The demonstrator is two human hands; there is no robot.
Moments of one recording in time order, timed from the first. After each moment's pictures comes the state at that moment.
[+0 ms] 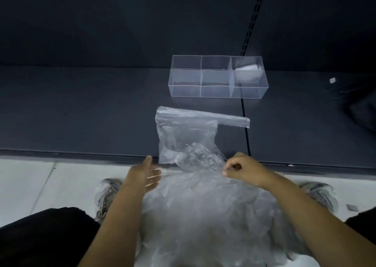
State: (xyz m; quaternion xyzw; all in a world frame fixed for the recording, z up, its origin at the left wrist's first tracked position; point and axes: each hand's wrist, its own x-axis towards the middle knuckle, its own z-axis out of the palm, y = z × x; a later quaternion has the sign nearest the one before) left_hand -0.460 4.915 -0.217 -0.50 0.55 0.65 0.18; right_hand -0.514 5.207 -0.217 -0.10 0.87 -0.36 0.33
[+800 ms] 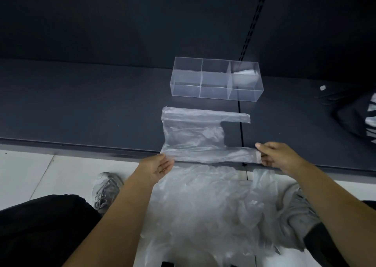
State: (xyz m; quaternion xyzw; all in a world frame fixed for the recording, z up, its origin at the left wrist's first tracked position) left_hand -0.469 4.938 -0.223 -0.48 0.44 0.74 0.15; right_hand -0.537 5.277 -0.200 0.20 0.77 -0.54 0.27
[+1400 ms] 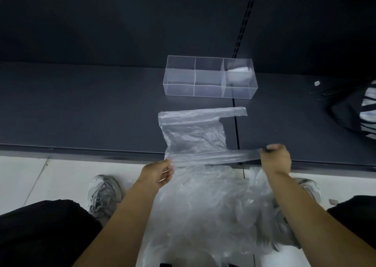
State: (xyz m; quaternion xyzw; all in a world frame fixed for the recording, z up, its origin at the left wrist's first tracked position) left_hand -0.456 4.961 -0.224 -0.47 0.51 0.70 0.17; right_hand -0.516 5.253 -0.216 0.35 0.88 -0.33 0.02
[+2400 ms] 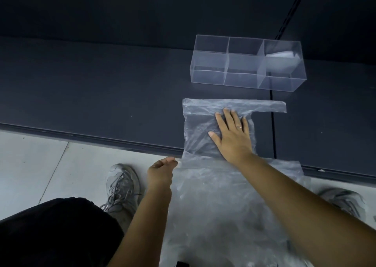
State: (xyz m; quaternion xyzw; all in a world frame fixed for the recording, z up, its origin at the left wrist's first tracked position) left_hand -0.444 4.936 -0.244 -0.55 0.54 0.63 0.06; right_hand -0.569 5.109 -0.279 -0.18 0.98 -0.05 0.10
